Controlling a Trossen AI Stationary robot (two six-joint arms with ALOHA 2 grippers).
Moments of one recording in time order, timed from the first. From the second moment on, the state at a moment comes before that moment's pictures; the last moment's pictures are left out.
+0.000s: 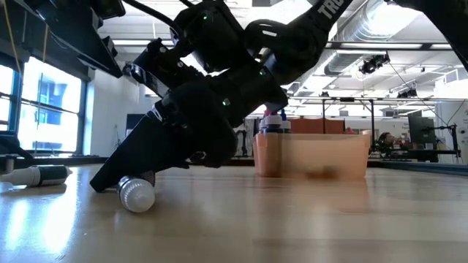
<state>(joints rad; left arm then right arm) -0.22 0.83 0.68 -0.60 -0.19 -0.32 0.17 2.35 1.48 0.24 -0.23 -0.17</state>
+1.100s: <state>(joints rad) -0.22 0.83 0.68 -0.57 -0.19 -0.35 0.23 1.46 0.97 -0.48 0.56 0.07</state>
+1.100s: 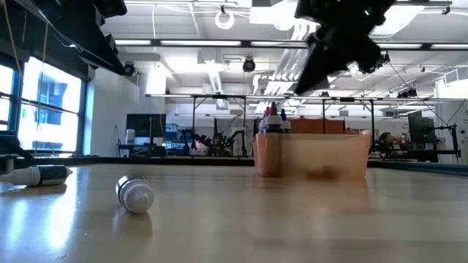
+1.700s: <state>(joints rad) -0.22 0.87 0.68 -0.62 -0.14 -0.46 0.01 1.40 0.56 0.11 0.48 -0.01</state>
